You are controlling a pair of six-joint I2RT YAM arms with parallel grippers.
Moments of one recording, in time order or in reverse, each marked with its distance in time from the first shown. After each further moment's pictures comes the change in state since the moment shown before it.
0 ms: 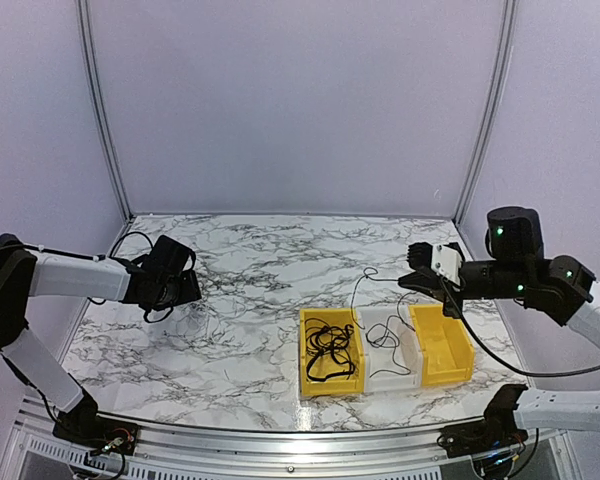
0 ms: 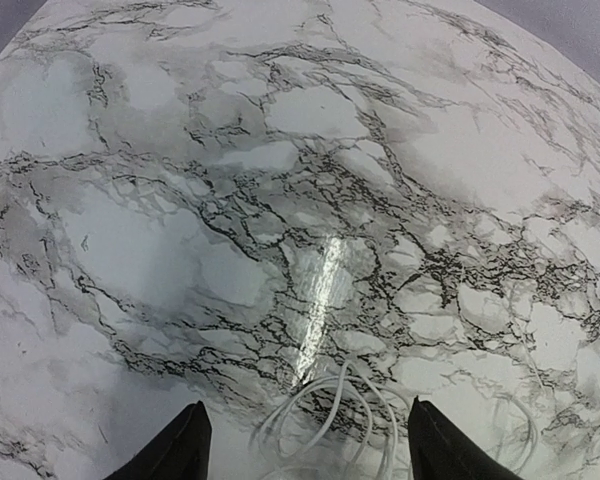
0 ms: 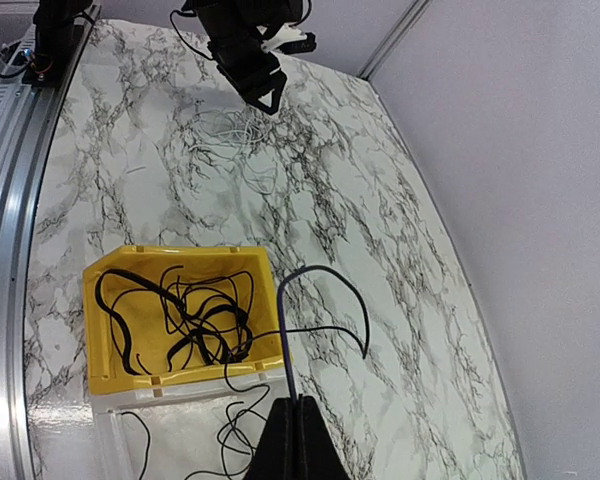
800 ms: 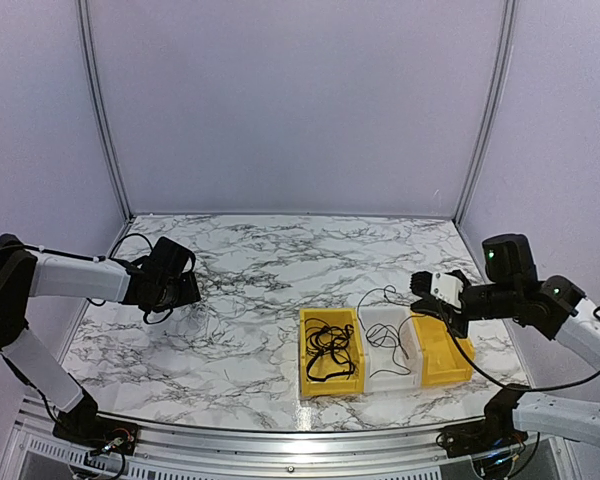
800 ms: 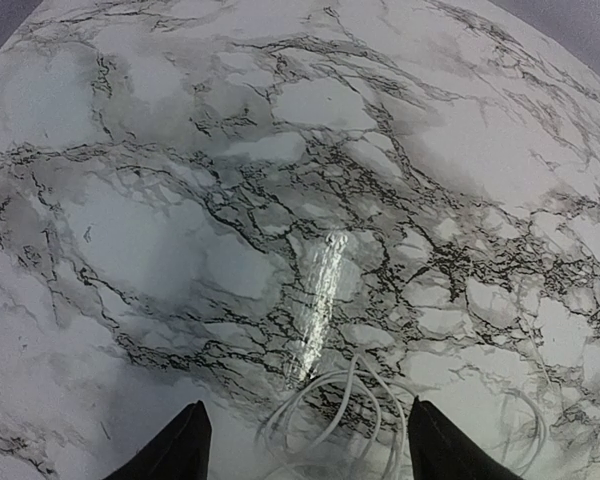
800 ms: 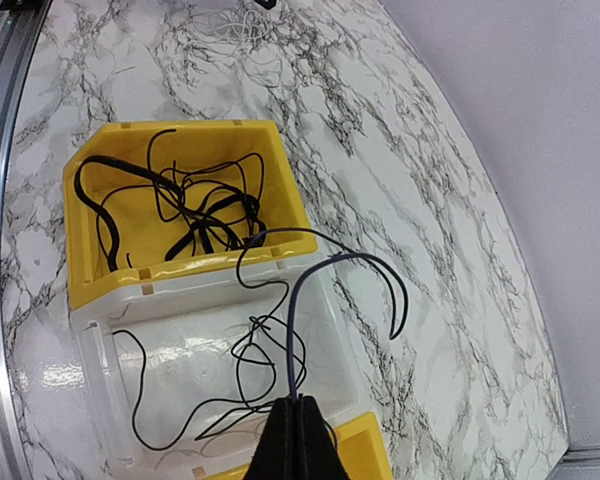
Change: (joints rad) left arm 0.000 0.000 -0.012 -0.003 0.000 -0.006; right arm -0.159 -0.046 -0.174 -0.033 -0.039 -0.069
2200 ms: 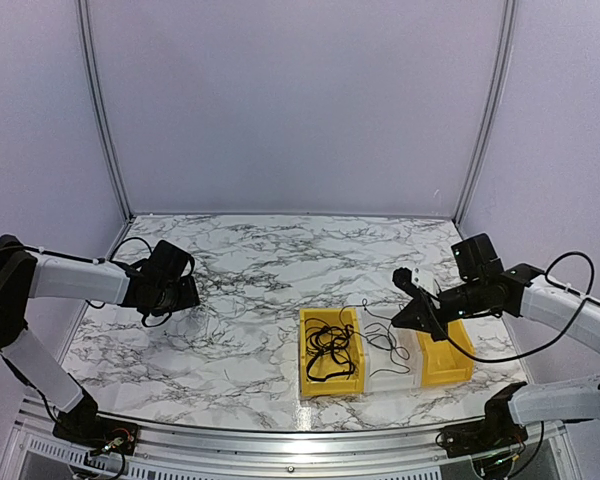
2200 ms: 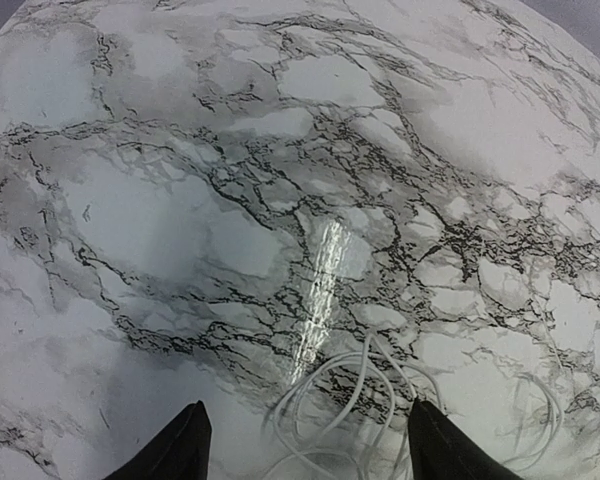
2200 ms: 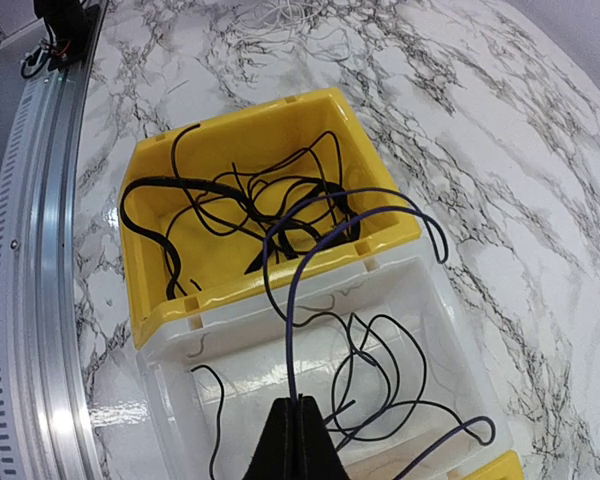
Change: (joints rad) left arm 0.000 -0.005 -0.021 -0.006 0.016 -0.004; right arm -0.115 0.307 -0.021 0.069 -0.321 0.142
